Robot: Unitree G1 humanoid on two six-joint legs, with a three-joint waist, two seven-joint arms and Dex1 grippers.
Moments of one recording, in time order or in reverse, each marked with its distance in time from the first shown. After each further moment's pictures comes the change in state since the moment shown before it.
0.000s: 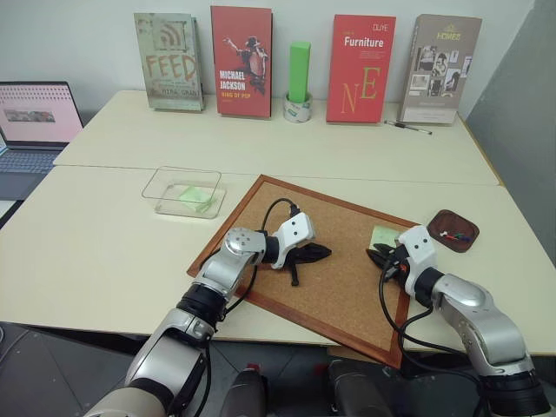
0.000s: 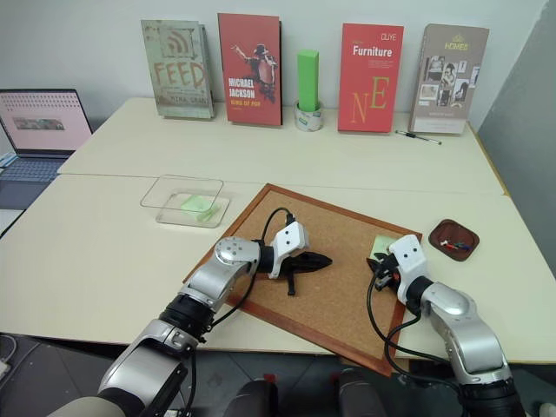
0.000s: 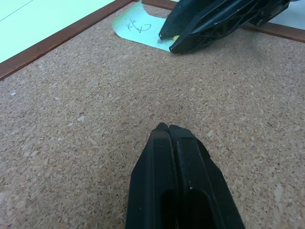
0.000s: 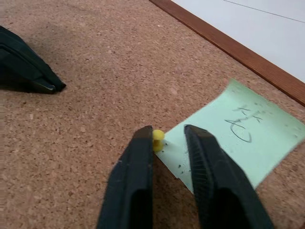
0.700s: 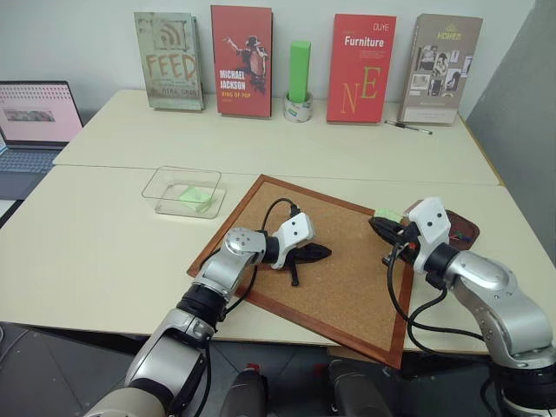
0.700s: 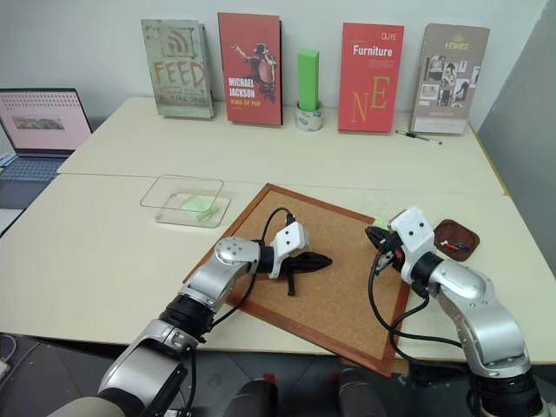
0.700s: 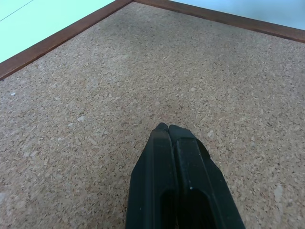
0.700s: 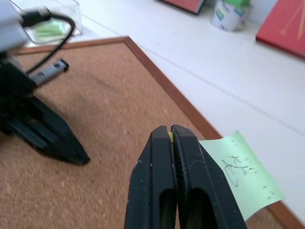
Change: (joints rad) left arm 0.000 -0.005 0.006 -0.006 -0.001 0.004 -0.001; right arm -0.094 -0.082 -0.054 -0.233 0.070 0.093 0.030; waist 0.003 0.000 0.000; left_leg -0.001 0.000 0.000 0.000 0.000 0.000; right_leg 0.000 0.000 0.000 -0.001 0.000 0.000
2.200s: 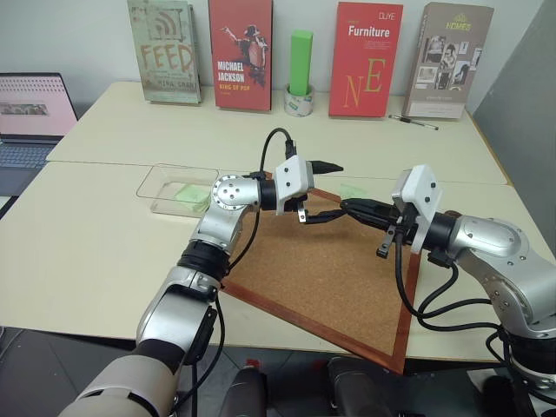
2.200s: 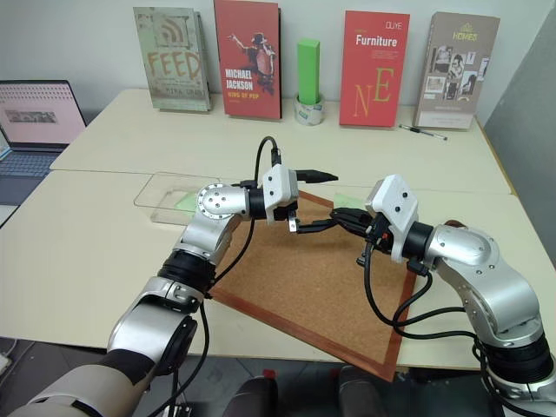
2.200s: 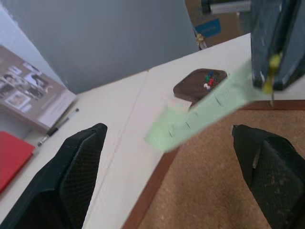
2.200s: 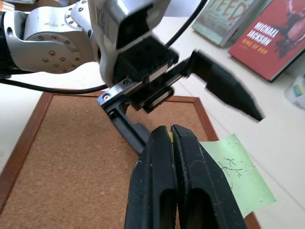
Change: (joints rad) left arm -0.280 -0.035 0.165 0.161 -0.041 -0.430 -0.081; right arm -0.227 -0.103 0.045 -0.045 0.182 0.078 0.177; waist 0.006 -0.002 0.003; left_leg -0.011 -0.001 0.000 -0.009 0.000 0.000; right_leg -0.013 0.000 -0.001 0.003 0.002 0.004
